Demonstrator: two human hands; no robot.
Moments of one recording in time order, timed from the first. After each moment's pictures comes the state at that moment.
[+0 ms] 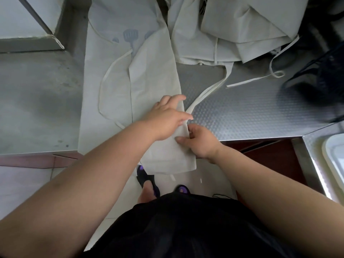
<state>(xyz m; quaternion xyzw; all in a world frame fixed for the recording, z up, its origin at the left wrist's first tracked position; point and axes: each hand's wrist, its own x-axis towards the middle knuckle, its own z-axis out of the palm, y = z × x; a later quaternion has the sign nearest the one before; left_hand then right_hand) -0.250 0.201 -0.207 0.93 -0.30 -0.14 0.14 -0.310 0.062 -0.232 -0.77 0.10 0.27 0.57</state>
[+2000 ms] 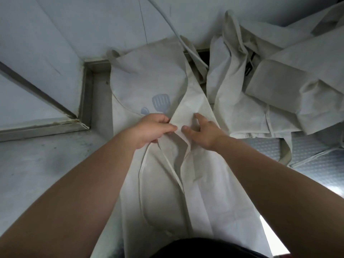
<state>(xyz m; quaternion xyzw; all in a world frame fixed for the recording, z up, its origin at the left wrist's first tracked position) 0.008 0.321 -0.190 0.80 0.05 -0.35 0.48 -0.028 0.152 -0.211 -0.89 0.15 0.27 0.34</state>
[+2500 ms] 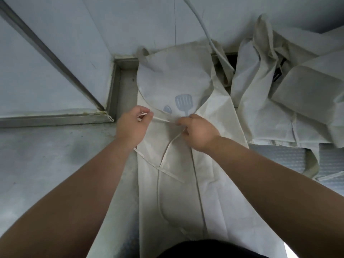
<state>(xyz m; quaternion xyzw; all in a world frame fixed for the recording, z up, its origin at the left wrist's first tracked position) -0.001 0.405 -0.203 0.91 0.12 -0.01 0.39 -0.017 0.220 -0.197 -0.95 -0.08 0.19 0.23</state>
